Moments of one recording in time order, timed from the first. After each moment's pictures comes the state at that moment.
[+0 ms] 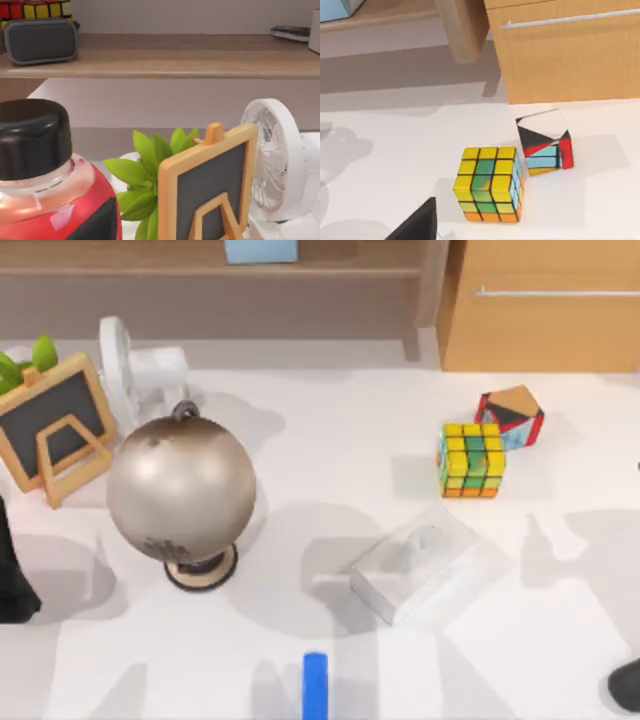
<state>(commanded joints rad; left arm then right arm) 0.00 0.00 0.00 0.00 0.00 0.00 0.30 0.51 0.42 -0.24 0.02 0.26</state>
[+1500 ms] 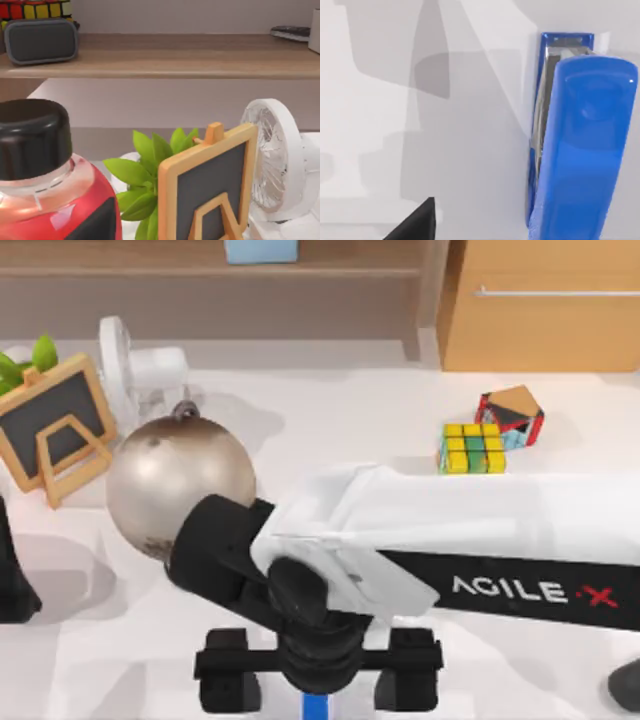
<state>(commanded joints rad) 0.00 0.00 0.00 0.00 0.00 0.00 1.10 2.01 1.44 -0.99 0.01 1.10</state>
